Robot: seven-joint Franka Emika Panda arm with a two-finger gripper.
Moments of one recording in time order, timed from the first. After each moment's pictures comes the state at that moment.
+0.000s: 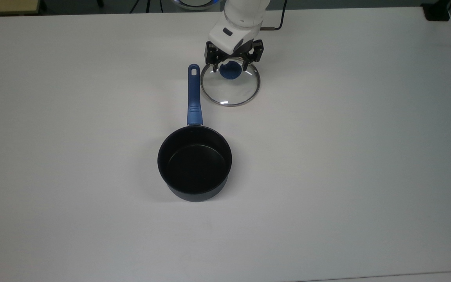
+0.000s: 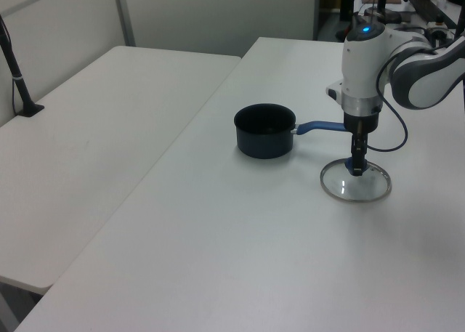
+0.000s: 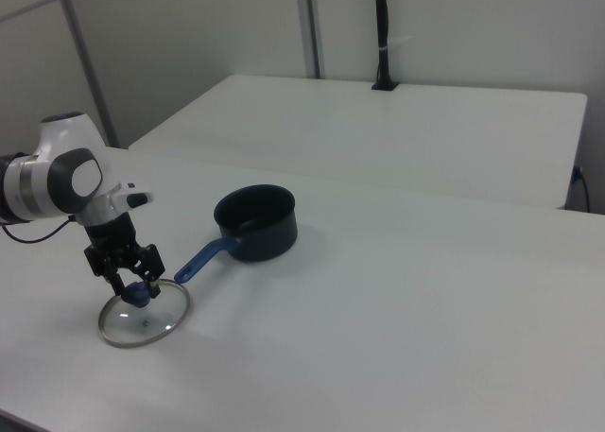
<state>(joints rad) -0.04 0.00 0.35 -2.29 -0.15 2.22 0.22</state>
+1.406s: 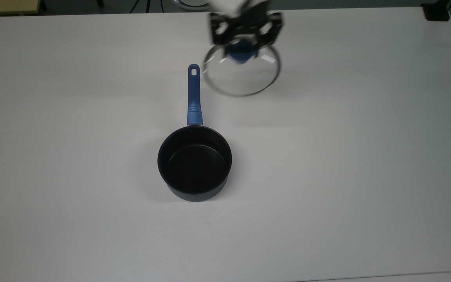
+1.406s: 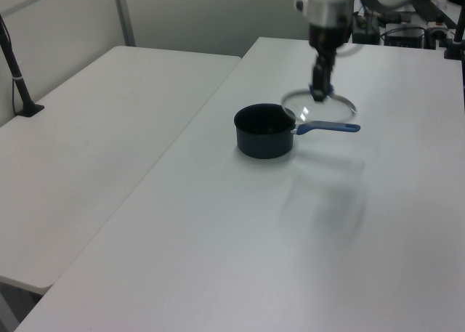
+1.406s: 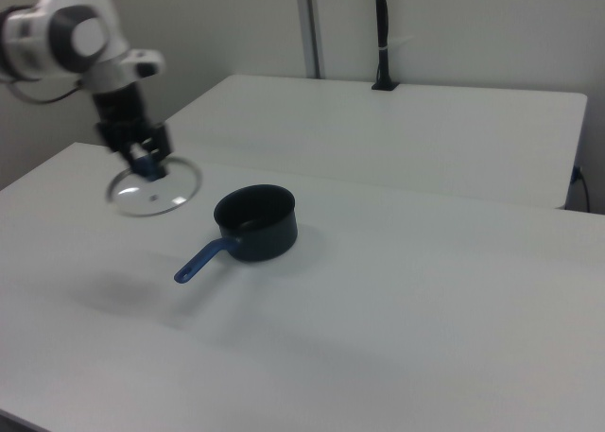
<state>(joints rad) -0.07 0.12 0.31 -1.64 -0.09 1.79 0.23</state>
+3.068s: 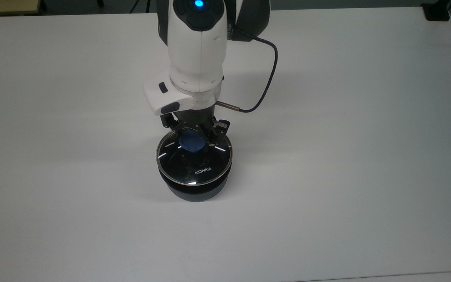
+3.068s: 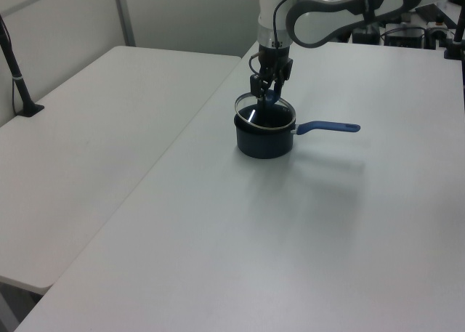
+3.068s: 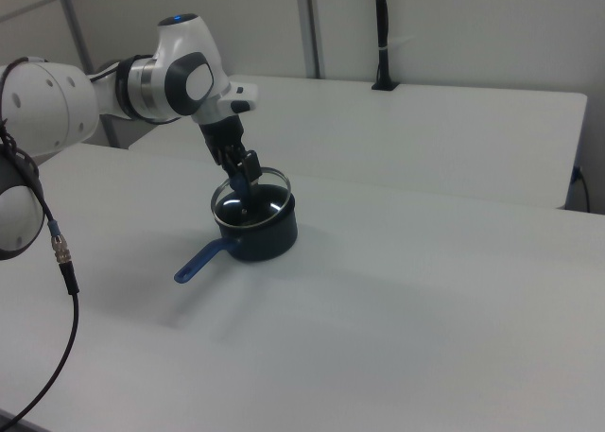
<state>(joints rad) 0.05 0.52 0.07 -1.34 -0.16 1.99 0.48</state>
